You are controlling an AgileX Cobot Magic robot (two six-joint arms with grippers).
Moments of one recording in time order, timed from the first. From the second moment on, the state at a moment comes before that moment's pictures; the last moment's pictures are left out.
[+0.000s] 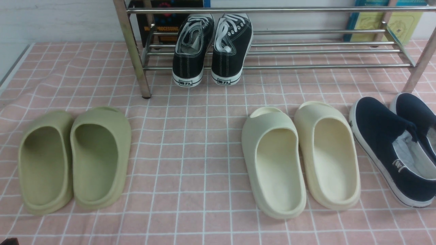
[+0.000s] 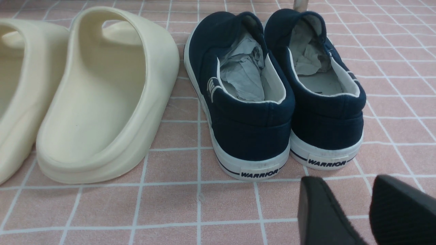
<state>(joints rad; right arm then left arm) -0.03 -0.01 0.02 -0.08 0.36 0.12 0.01 -0.01 0.03 0.14 0.36 -0.07</state>
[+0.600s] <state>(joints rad) -0.03 -0.01 0.02 -0.08 0.36 0.12 0.01 -0.01 0.02 0.14 0.36 -0.07</state>
